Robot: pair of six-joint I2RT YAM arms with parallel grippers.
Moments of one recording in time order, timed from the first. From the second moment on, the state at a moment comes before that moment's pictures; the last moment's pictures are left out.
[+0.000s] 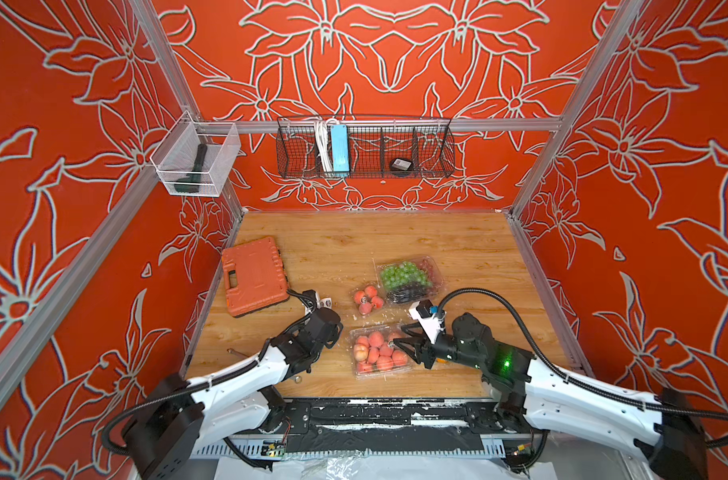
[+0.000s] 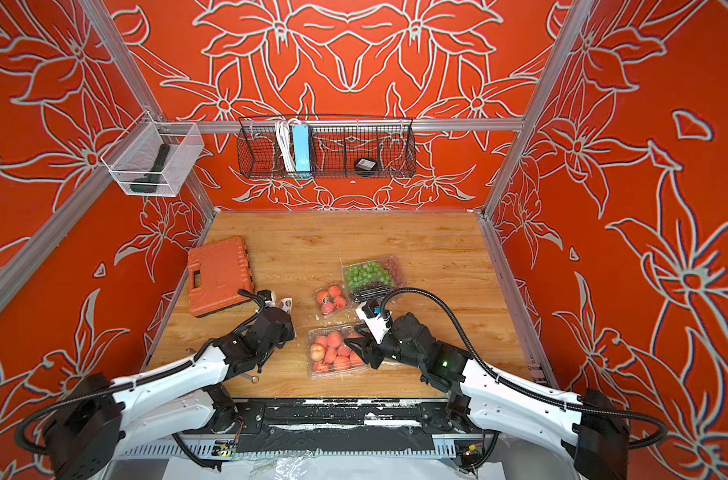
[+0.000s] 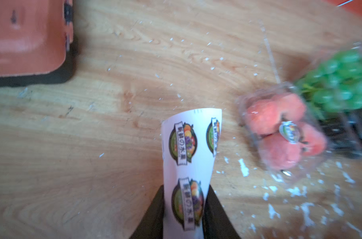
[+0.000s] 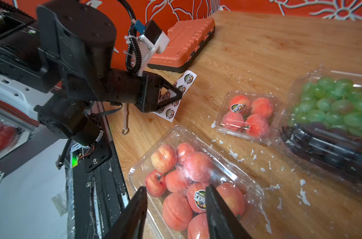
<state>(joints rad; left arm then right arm) -0.68 0.95 0.37 -0.15 -0.46 -0.74 0.98 0.83 0.43 0.03 -0.13 0.30</state>
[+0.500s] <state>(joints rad) -0.69 0.58 0.32 0.21 0.03 -0.41 0.94 1.07 0.79 0.09 -0.31 0.29</state>
